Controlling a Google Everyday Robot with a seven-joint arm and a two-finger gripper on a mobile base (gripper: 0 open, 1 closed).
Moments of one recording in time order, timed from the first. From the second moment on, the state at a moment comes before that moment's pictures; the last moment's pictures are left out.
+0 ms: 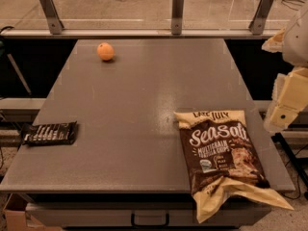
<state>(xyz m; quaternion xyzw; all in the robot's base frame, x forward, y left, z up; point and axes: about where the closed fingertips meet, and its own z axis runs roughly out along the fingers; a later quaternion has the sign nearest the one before) 0.438 -0.217 0.976 -0.60 0.78 -0.03 0.16</state>
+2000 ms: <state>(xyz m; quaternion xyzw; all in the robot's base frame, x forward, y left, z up) 0.446 -0.179 0.862 -0.48 0.87 -0.01 0.13</state>
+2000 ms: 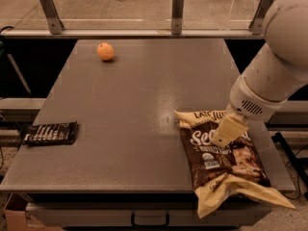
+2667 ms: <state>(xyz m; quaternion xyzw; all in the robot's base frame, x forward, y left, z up) 0.442 -0.184 0.852 -0.47 0.88 0.00 0.12</state>
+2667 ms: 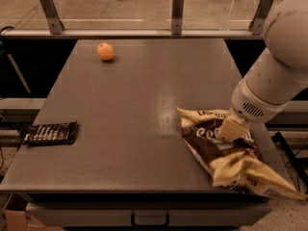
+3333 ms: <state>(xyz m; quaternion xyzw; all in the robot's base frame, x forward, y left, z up) 0.445 -0.168 0.885 -0.49 0.86 0.01 0.16</state>
